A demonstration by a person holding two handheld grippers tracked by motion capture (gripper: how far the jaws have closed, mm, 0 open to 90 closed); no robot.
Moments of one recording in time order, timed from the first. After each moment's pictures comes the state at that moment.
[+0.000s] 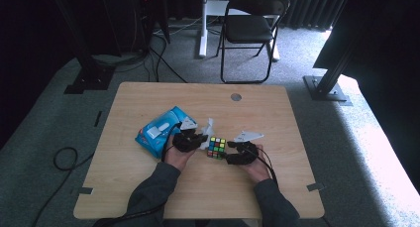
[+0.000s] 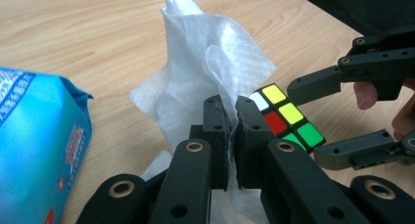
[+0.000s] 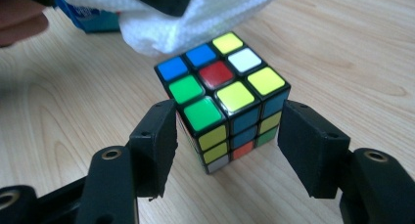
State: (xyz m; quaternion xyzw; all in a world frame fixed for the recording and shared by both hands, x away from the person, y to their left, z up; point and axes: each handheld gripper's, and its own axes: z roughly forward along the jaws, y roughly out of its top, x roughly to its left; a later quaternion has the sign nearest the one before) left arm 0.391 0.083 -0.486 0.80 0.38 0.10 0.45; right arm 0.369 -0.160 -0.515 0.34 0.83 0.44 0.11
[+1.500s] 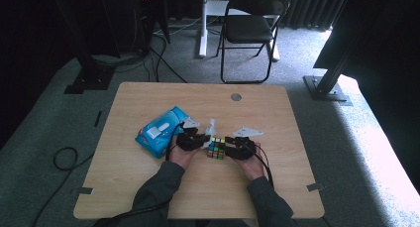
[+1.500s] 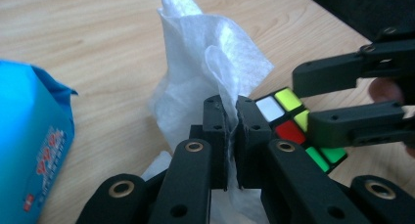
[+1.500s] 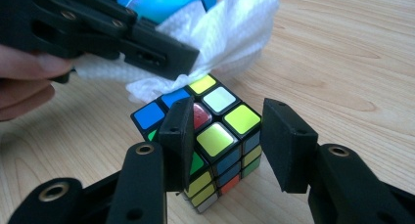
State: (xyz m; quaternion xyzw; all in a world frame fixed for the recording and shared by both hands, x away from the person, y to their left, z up) left arm 0.405 0.075 -0.507 0.79 0.40 0.07 0.45; right arm 0.376 -0.151 -0.508 0.38 0.79 0.45 0.14
